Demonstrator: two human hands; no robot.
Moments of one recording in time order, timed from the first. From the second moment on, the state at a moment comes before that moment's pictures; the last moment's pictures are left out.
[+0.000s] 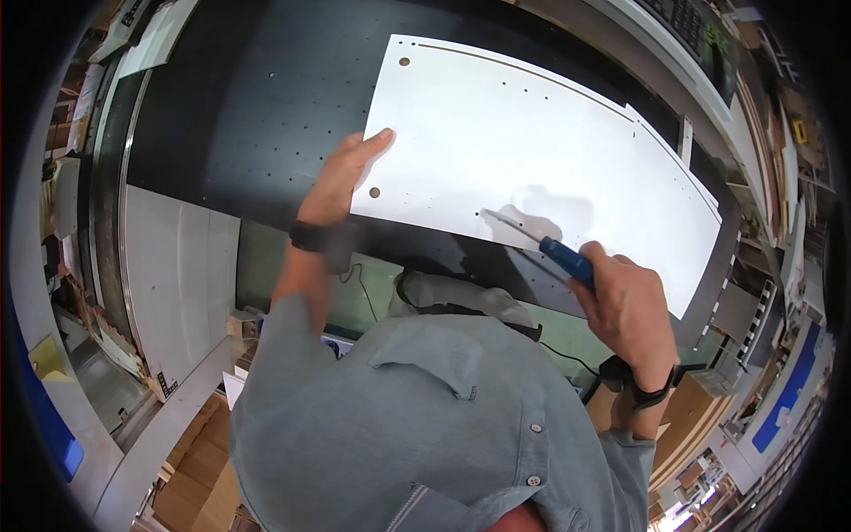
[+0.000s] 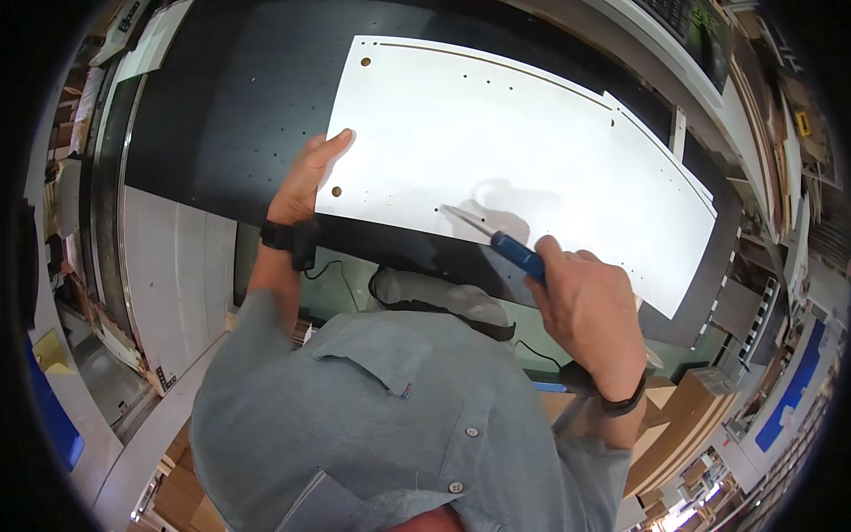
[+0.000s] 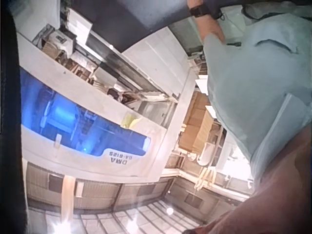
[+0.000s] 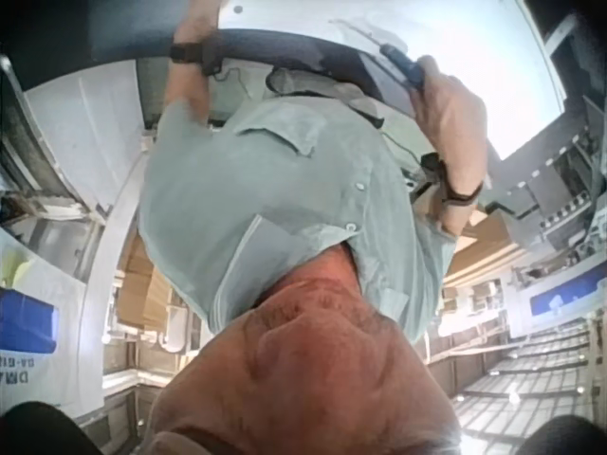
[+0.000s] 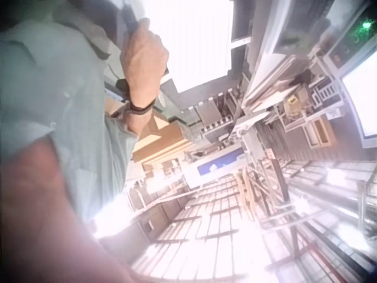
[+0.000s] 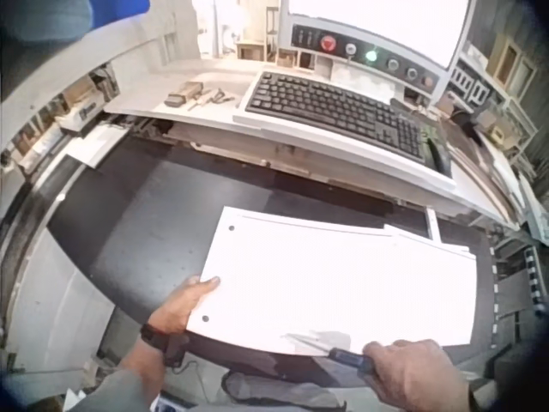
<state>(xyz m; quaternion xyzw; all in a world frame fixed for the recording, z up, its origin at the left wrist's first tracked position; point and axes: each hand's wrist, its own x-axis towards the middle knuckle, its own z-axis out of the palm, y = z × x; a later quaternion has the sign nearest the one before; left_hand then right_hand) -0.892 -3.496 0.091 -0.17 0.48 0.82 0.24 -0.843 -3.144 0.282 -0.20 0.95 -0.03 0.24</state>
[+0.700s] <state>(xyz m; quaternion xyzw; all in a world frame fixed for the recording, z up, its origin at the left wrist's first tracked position) -0.900 -3.480 0.091 -0.21 0.50 0.82 0.17 -0.844 -3.117 0.283 -0.20 0.95 -0.03 0.26</state>
